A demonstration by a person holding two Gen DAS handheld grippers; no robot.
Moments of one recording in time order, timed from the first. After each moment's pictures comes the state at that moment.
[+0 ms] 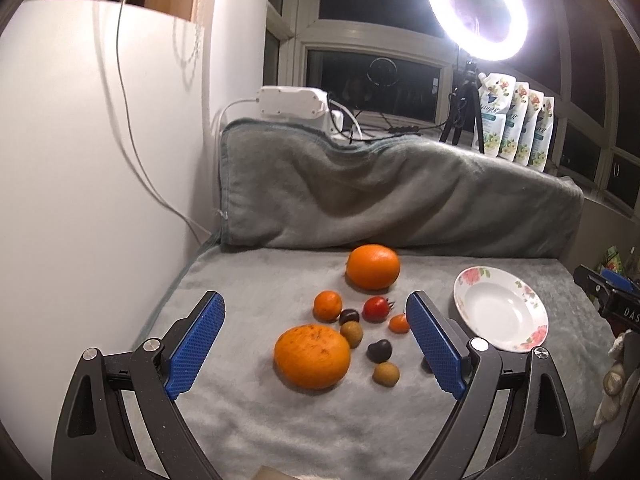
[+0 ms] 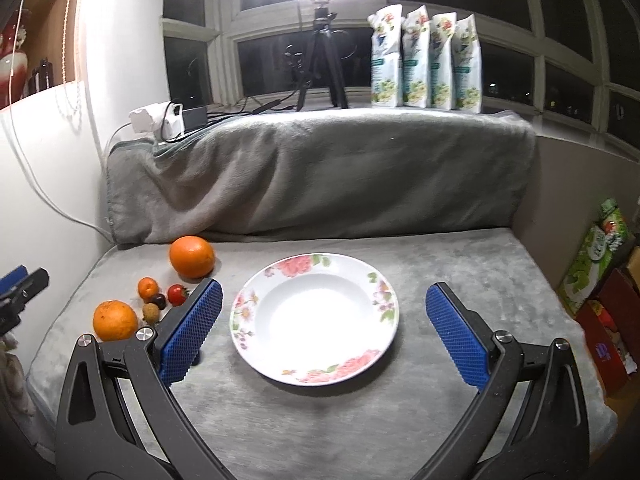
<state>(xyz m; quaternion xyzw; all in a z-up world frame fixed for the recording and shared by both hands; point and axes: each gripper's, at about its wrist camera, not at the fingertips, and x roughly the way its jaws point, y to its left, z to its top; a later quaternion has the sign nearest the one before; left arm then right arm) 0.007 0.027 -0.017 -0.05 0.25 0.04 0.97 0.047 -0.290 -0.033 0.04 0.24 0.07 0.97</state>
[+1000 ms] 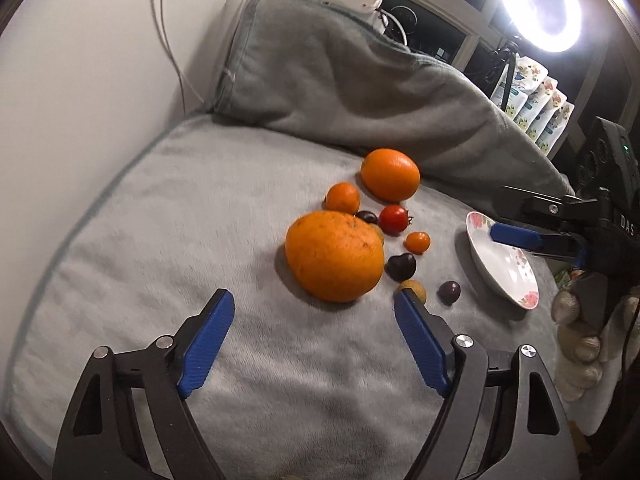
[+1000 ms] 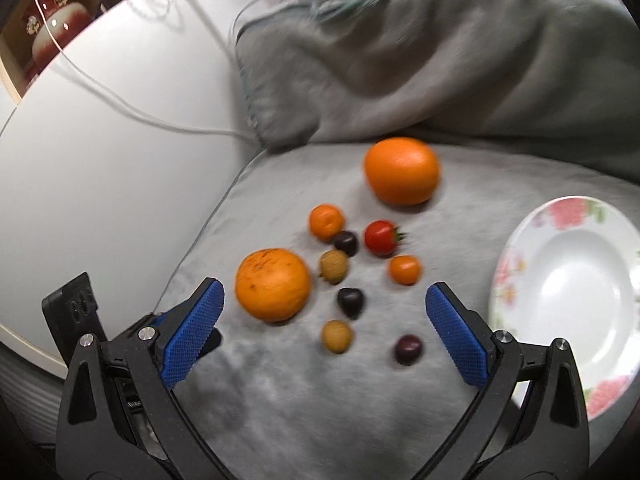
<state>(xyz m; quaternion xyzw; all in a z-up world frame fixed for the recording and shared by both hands) 0.019 0.081 -0.105 -0.18 0.37 -0.03 0.91 0.134 -0.139 -0.063 0.07 0.44 0.37 0.82</state>
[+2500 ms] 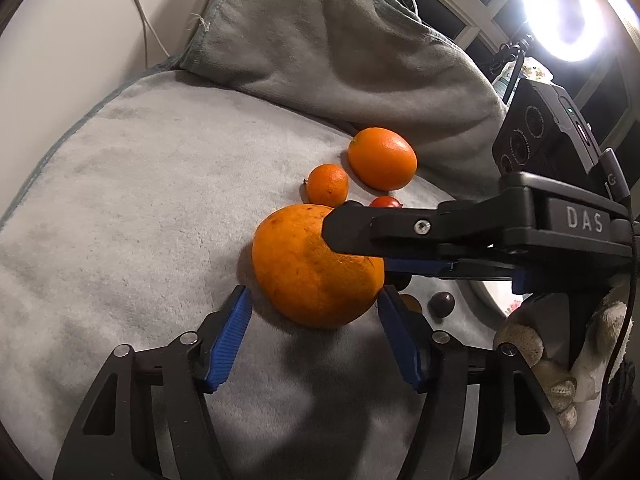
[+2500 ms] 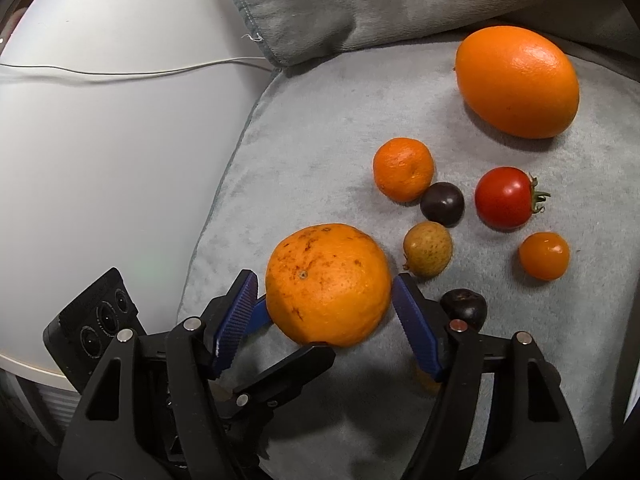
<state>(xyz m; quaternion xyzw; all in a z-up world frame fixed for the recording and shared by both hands) 0.066 0.085 -0.126 -0.23 0.41 -0.10 0.88 0.170 -0.055 -0.111 0.10 0.57 0.40 0.71</state>
